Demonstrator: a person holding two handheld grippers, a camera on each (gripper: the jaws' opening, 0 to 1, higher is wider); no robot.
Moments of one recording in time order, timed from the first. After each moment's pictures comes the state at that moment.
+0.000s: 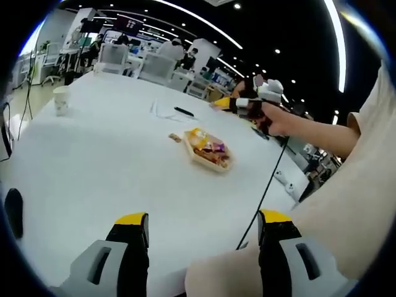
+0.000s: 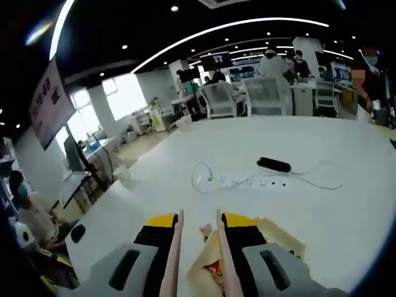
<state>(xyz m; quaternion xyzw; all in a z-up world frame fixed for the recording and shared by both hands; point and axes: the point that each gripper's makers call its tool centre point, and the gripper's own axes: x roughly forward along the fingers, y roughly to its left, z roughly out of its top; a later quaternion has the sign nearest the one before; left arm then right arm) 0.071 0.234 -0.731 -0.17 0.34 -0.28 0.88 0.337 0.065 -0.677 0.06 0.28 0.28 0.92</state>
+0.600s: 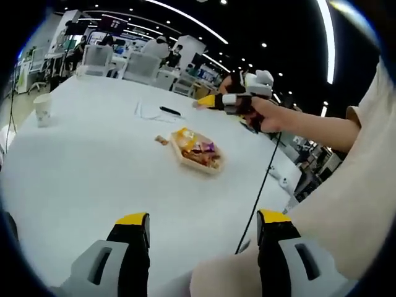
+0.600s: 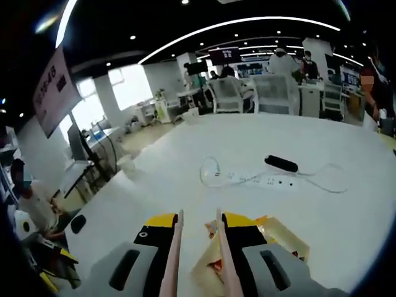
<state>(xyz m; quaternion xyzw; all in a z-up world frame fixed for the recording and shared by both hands) 0.092 0.213 -0.727 -0.15 0.33 -0.33 0.87 0.345 0.073 -0.689 0.03 0.29 0.30 0.91</state>
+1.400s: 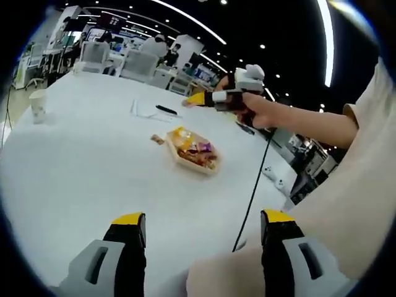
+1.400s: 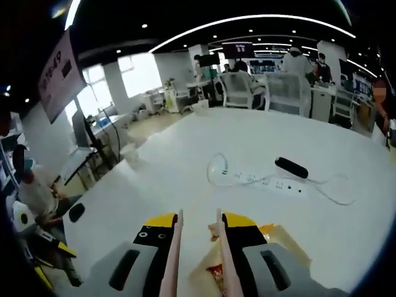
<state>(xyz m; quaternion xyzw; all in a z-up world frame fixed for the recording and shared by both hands) 0.095 0.209 -0.731 -0.17 0.34 -0.34 0.86 0.353 0.093 -0.700 -0.02 0.31 0.33 0.89</state>
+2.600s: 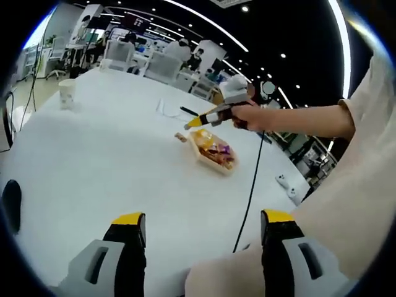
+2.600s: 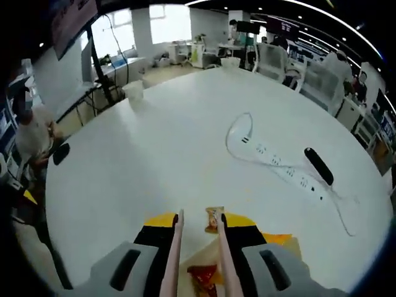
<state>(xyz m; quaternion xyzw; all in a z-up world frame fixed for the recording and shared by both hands) 0.075 0.242 -0.739 -0.19 0.34 -0.27 0.88 0.363 0.126 -0.783 -0.18 0.39 0.38 0.82</state>
